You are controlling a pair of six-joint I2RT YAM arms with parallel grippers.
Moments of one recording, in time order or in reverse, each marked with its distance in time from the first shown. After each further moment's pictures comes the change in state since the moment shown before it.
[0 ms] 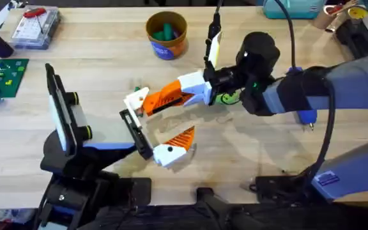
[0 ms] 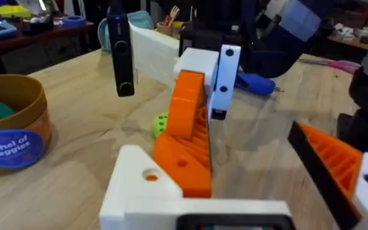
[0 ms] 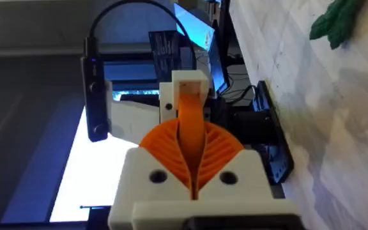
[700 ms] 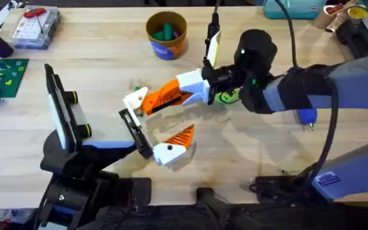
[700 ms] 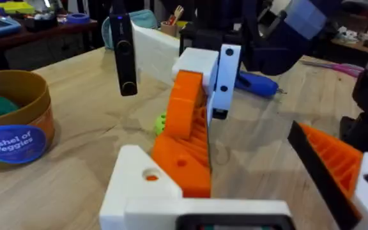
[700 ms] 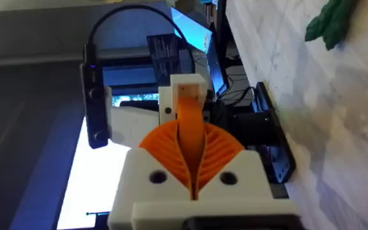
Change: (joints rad) left arm 0.000 0.001 0.000 0.000 -0.015 -0.017; right arm 0.003 -0.010 0.024 -0.091 0.010 -0.026
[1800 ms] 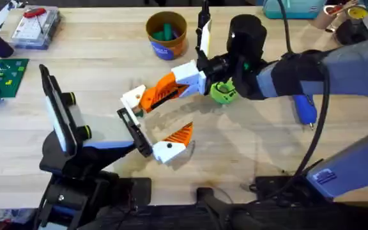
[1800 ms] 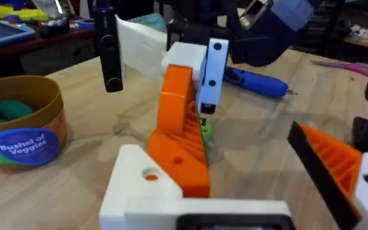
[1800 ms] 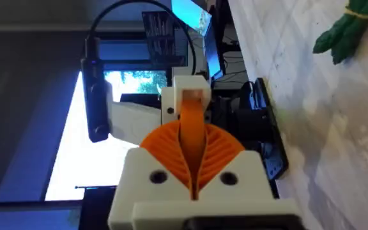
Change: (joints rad) left arm 0.009 0.000 0.000 0.003 -0.023 0.028; right arm -0.010 0.059 0.151 -0.141 -0.105 -0.116
